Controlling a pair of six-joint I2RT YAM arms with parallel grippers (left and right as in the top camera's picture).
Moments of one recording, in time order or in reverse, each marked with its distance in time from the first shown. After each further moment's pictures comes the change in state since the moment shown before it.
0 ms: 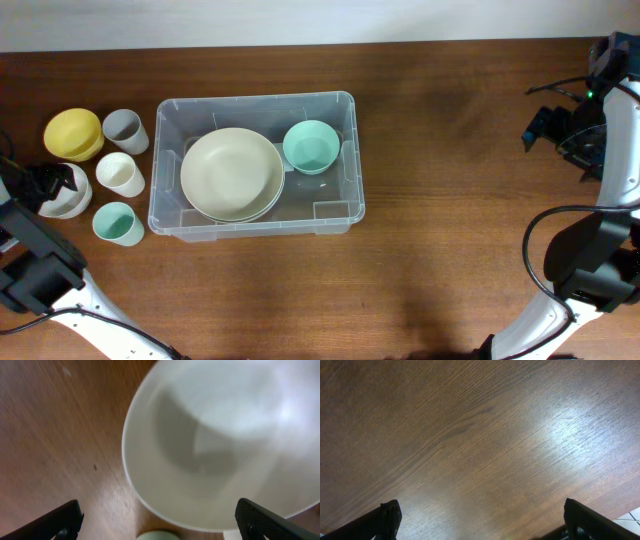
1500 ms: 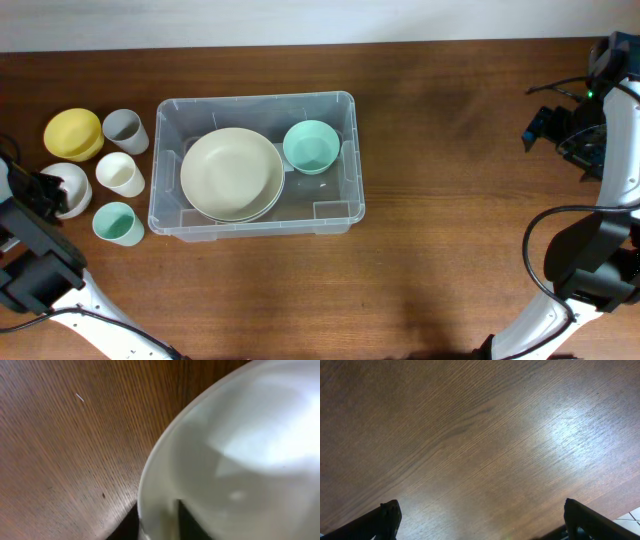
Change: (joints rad) left arm 0.000 0.001 -0.086 0.099 -0.081 -0.014; right arm 0.000 0.000 0.000 0.000 0.000 0.000
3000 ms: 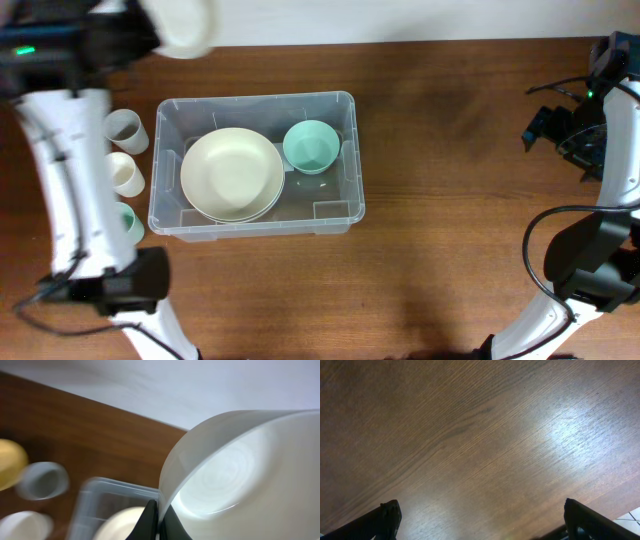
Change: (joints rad) left arm -0.675 -0.332 0.609 -0.075 0.127 0.293; right arm 0.000 0.000 0.000 0.000 0.000 0.000
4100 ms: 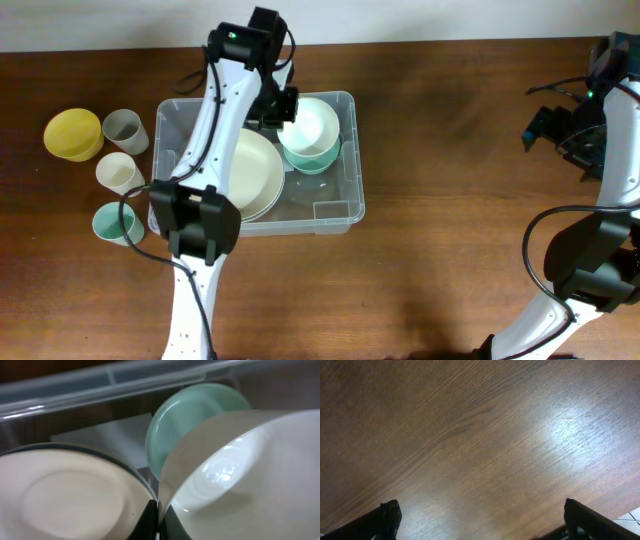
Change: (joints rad) left arm -0.323 0.432 -0.007 -0.258 0.042 0.166; right arm 0.000 0.000 0.000 0.000 0.000 0.000
